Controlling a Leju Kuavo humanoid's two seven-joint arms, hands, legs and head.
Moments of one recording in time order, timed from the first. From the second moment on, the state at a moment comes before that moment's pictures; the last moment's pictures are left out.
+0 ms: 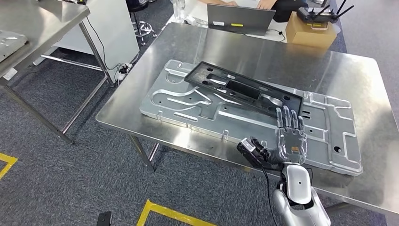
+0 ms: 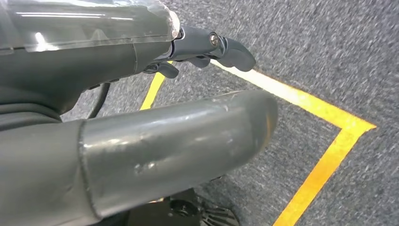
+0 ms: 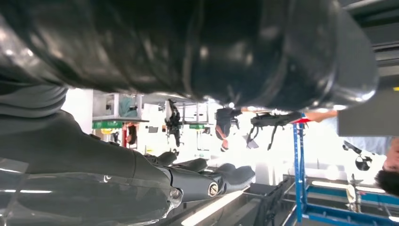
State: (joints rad) left arm -0.15 -0.28 1.21 -0.25 -1.00 0.15 -0.35; right arm -0.23 -0.11 0.25 -1.18 1.51 -0.33 0.07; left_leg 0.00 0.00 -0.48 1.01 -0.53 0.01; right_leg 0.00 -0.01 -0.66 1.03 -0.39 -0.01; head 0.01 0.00
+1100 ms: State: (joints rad) left arm -0.14 -0.30 1.22 -0.26 -0.93 0.16 -0.36; right arm -0.04 -0.02 0.28 -1.19 1.44 -0.48 0.07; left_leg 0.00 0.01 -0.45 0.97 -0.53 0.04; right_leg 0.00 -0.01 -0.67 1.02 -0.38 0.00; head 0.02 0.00
